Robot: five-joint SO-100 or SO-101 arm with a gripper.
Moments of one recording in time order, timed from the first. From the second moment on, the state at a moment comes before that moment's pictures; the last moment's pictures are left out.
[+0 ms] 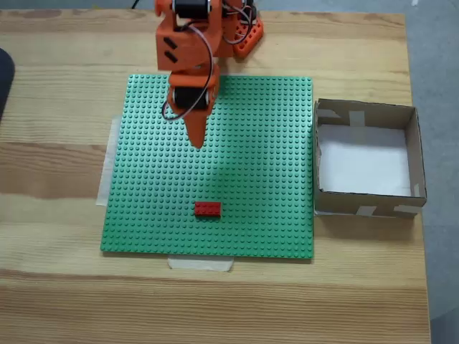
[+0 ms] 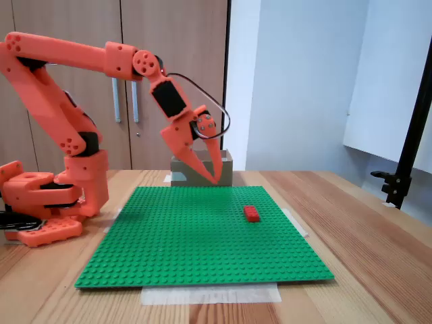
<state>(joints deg) -1.1 127.3 128.0 47.2 -1.9</state>
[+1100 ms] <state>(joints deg) -3.2 90.0 93.1 53.6 -1.3</state>
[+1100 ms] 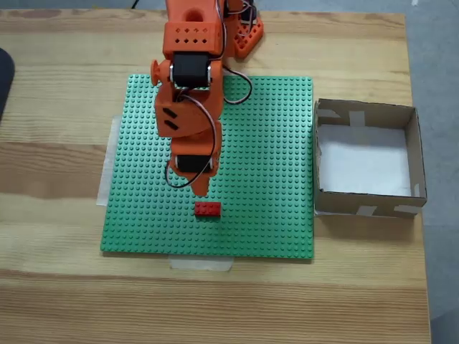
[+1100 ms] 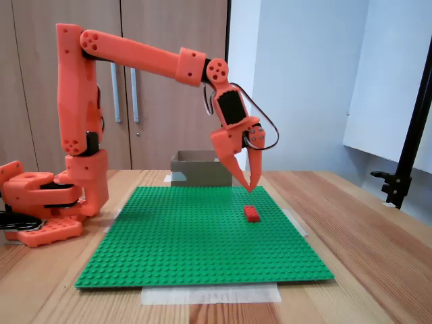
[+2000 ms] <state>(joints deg) -3.3 78.6 81.3 64.7 -2.6</state>
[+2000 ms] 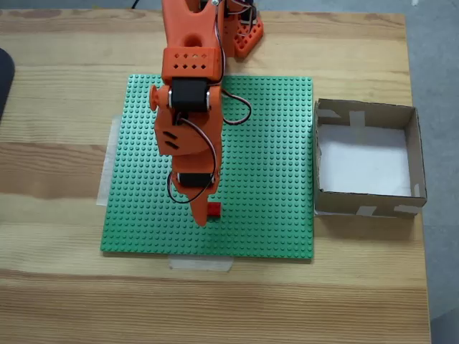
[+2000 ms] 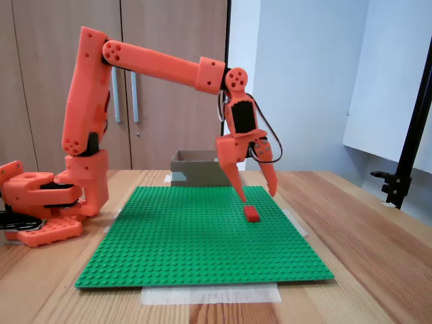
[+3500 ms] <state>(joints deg) -3.6 75.2 84.1 59.8 -4.6</state>
